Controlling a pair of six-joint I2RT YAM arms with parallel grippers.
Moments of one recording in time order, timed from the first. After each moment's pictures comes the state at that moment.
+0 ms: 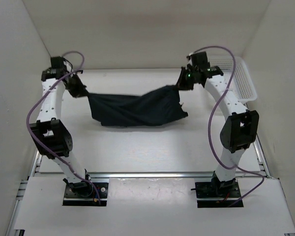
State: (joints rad) left arm 0.17 1.75 1.64 -0.99 0.30 -0.44; right arm 0.31 1.83 1.67 -0.75 -0.32 0.46
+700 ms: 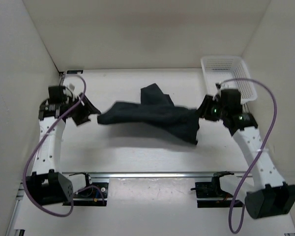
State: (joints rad) left arm 0.15 1.23 1.29 -0.93 0.41 -0.48; right arm 0.19 1.10 1.14 -0.67 -0.22 0.36
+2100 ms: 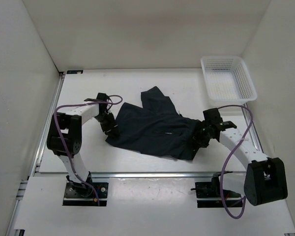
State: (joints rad) left arm -0.19 1.78 1.11 -0.77 0.27 -0.57; right arm 0.24 1.18 0.69 -0.66 -0.19 0.69
